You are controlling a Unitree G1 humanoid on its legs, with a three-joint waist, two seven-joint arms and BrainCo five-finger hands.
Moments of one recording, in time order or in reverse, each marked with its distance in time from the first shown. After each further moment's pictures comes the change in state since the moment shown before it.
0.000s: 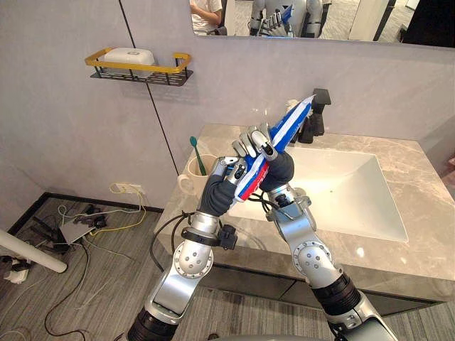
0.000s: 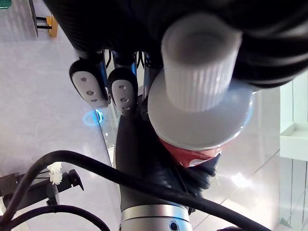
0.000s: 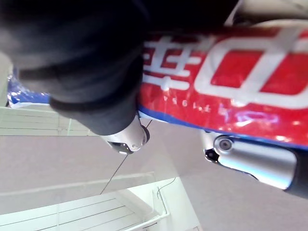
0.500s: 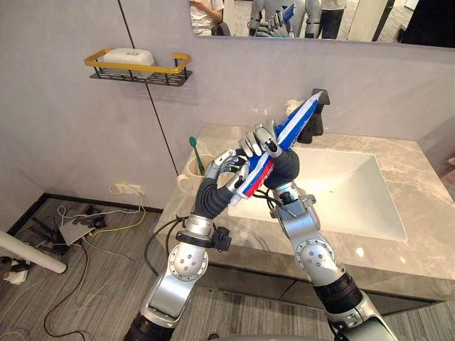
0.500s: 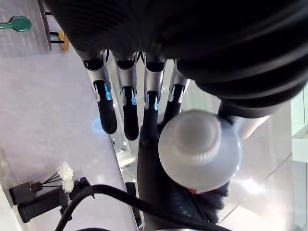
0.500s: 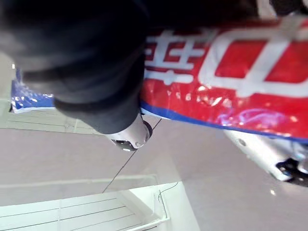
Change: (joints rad) left arm 0.042 0.000 0.080 -0.037 0.001 0.000 0.015; right arm 0.016 0.020 -0.085 0.000 -0.063 -0.001 0.000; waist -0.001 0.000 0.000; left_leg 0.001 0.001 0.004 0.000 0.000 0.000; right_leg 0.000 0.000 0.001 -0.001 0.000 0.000
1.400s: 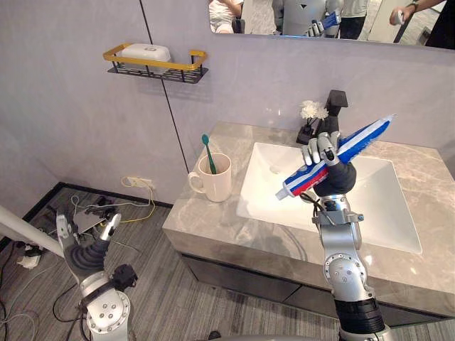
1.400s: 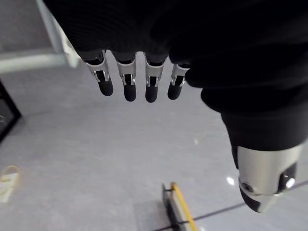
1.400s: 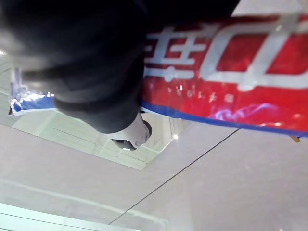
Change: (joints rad) left arm 0.395 -0.254 0.690 0.253 -0.184 0.007 0.142; right arm 0.192 0.001 -0.310 -0.085 -0.174 -0.023 -0.031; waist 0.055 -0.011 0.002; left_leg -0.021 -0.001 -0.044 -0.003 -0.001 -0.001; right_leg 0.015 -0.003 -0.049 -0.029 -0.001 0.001
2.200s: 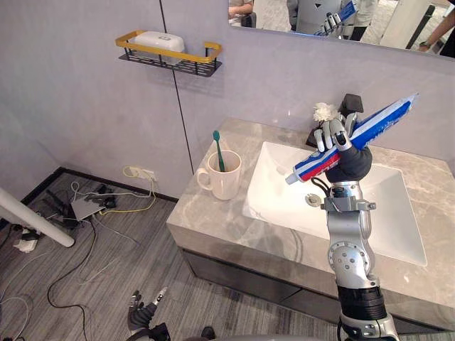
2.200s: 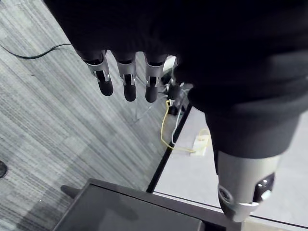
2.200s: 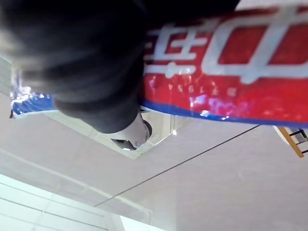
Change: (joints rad) left arm -0.018 0.004 -0.078 0.697 -0.034 0.064 -0.202; right arm -0.155 -0.024 -0.016 0.008 -0.163 -0.002 -0.037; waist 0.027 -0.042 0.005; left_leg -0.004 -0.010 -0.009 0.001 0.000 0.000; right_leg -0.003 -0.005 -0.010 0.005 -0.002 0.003
